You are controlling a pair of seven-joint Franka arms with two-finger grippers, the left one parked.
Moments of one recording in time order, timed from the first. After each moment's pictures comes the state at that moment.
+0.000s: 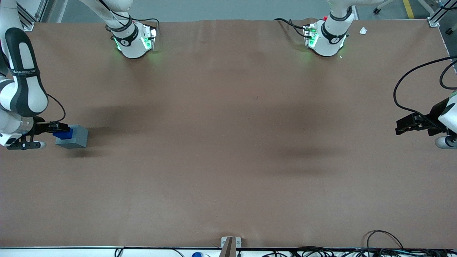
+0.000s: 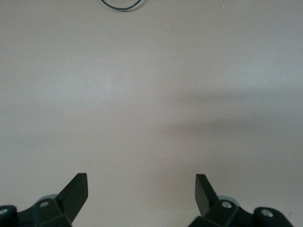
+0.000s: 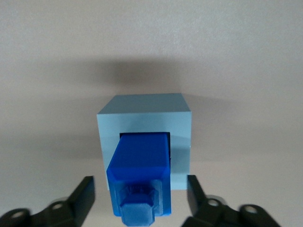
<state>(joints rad) -0.32 0.37 -0.05 -1.92 -0.05 2.09 -0.38</state>
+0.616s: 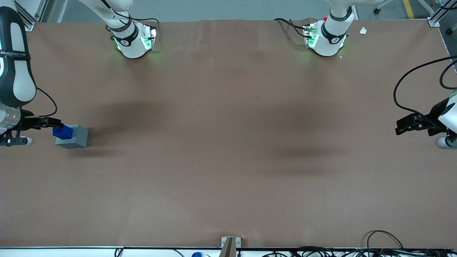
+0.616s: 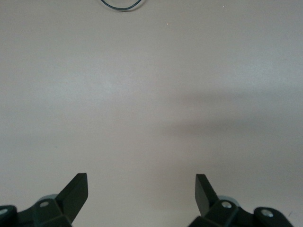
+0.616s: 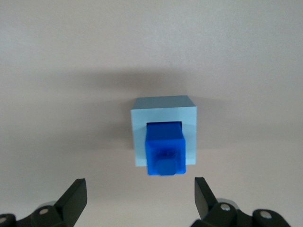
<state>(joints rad) -0.28 0.24 -0.04 -1.88 -0.02 1.96 -0.31</state>
